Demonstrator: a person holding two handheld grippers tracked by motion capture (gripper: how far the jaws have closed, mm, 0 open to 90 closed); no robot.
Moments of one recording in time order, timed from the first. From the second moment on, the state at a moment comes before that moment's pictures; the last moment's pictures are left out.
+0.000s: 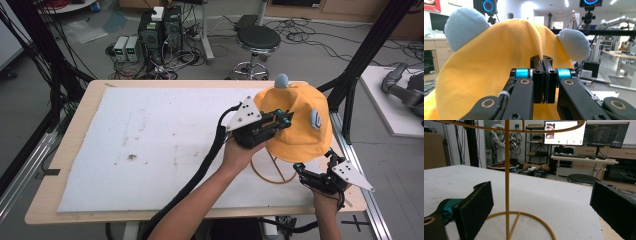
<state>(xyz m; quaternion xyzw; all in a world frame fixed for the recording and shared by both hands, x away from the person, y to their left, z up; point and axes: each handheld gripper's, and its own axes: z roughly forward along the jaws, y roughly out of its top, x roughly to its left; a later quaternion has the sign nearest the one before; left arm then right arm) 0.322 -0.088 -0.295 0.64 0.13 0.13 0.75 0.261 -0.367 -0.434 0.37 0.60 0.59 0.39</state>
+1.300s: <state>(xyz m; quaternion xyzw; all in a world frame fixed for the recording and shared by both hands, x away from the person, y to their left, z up) 0.324 0.088 -0.288 0.61 0.27 0.34 0.66 0.261 -0.370 -0.436 0.37 0.60 0.60 0.38</state>
